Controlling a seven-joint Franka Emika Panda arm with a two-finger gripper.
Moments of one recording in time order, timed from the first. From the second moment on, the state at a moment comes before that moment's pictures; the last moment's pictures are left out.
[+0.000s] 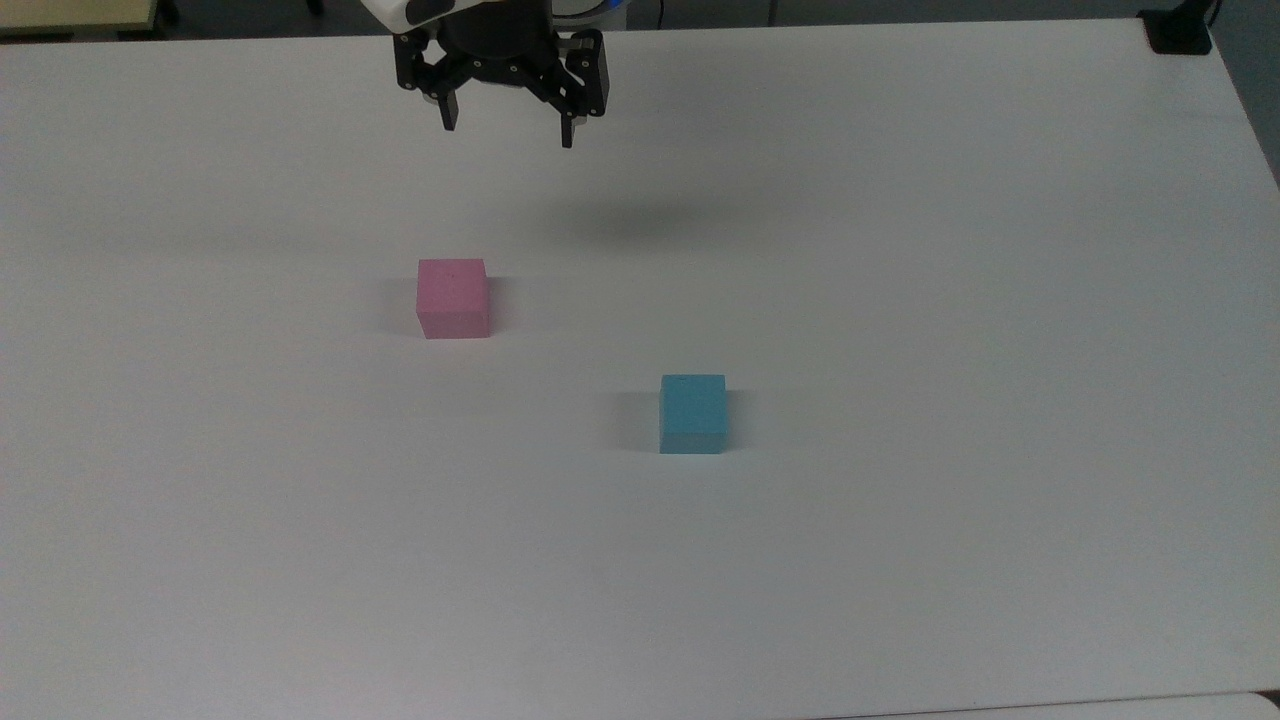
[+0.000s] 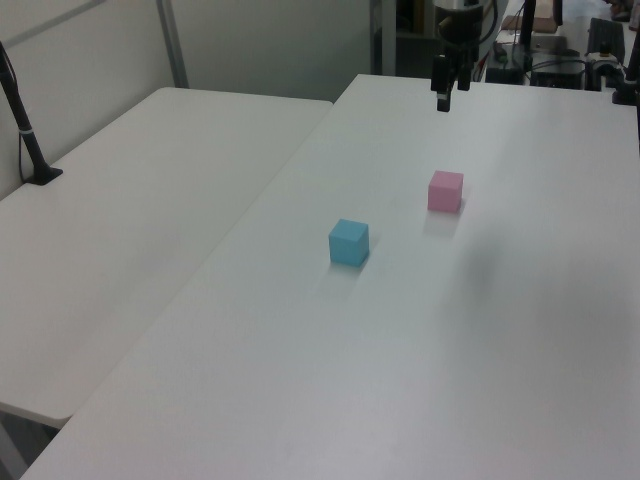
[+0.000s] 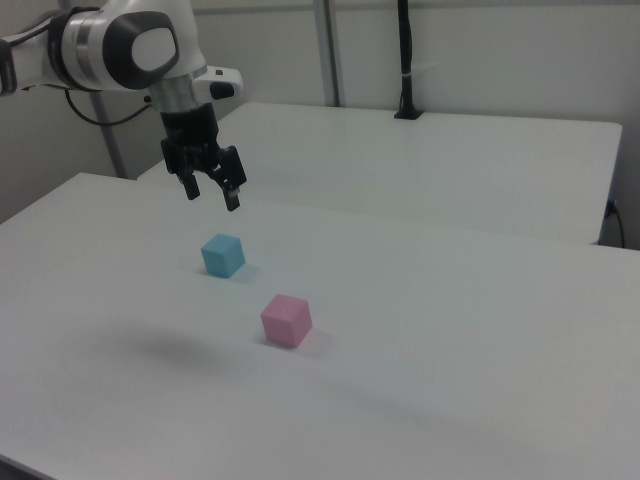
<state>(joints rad) 0.19 0.10 -0.16 -1.61 -0.03 1.73 0.14</state>
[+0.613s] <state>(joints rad) 0.19 0.13 -0.16 -1.61 -0.03 1.73 0.14</state>
